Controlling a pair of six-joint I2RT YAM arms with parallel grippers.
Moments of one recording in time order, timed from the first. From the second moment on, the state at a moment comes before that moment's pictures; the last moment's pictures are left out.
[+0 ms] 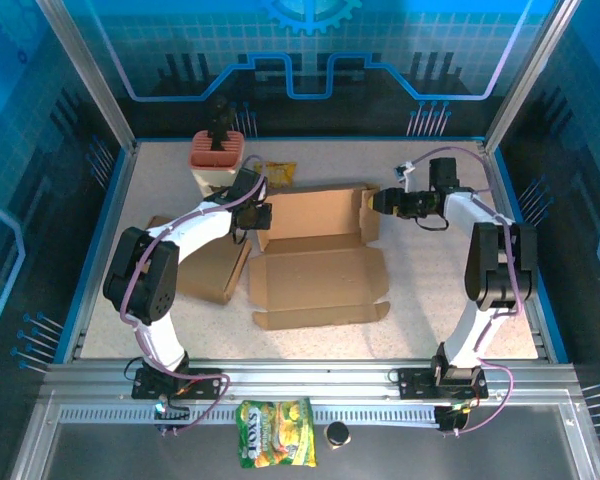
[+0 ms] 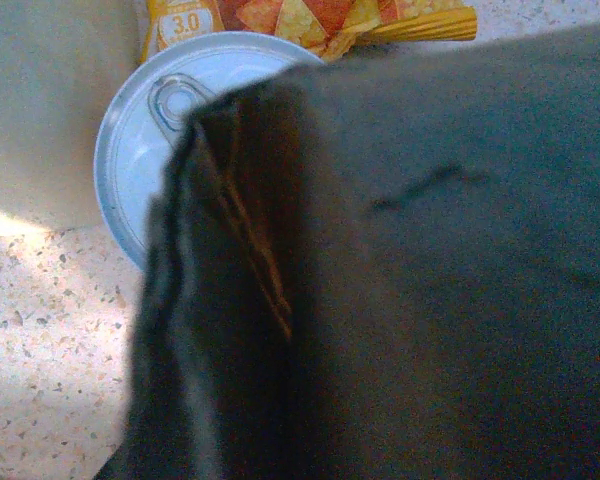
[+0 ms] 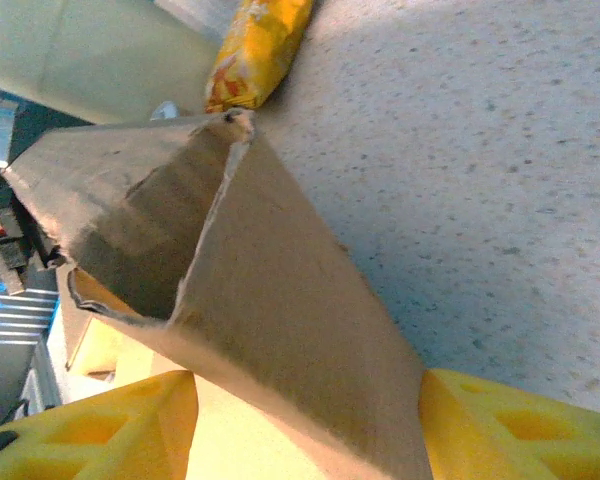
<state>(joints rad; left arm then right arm) -0.36 1.79 1.21 -0.40 -0.08 -0.28 -0.03 1.83 1.22 -0.38 -0.91 0.08</state>
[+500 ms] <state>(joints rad) -0.36 1.79 1.22 -0.40 -0.07 -0.27 0.06 1.78 1.21 -0.40 -0.75 0.04</state>
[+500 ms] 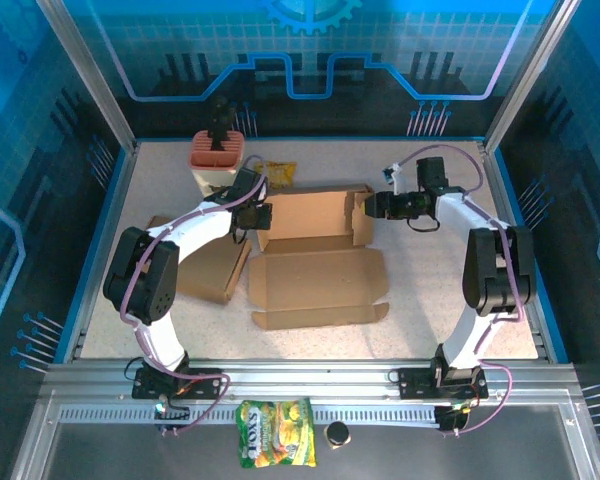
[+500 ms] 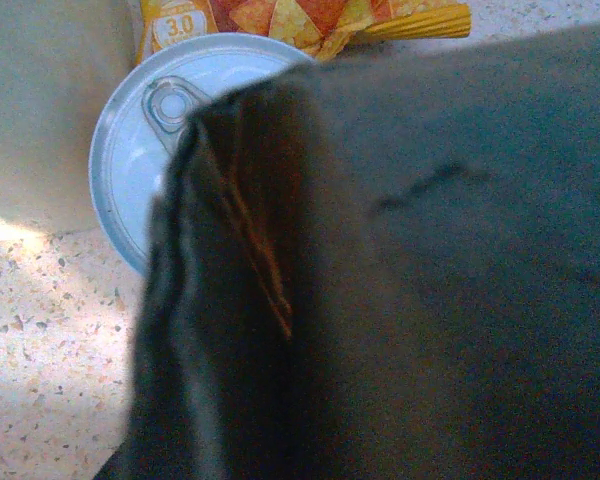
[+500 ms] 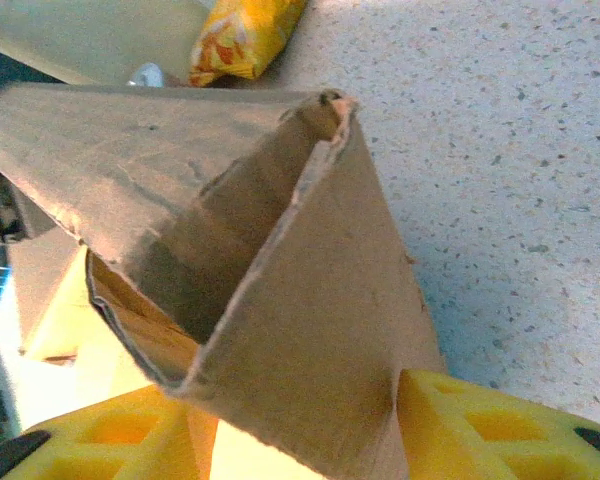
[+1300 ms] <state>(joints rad) -0.39 1.82 1.30 -0.50 -0.10 -0.30 0.38 1.83 1.37 -0.61 0.22 0.21</state>
